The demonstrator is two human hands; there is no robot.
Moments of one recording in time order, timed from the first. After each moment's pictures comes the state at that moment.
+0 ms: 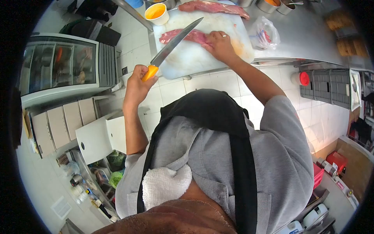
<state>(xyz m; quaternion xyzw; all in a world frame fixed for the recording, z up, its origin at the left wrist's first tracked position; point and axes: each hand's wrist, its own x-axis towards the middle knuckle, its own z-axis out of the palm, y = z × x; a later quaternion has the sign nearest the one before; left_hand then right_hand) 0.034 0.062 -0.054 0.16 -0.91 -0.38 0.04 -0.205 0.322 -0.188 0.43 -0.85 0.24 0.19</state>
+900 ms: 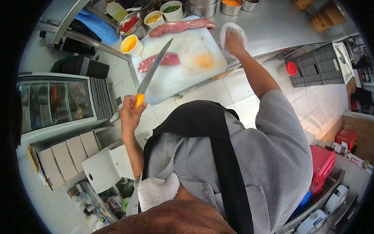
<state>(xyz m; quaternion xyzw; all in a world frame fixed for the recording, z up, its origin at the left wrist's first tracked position) 0.025 0.088 -0.057 0.19 -0.88 -0.43 0.04 -0.326 0.475 -0.234 0.16 -0.98 0.04 0.14</state>
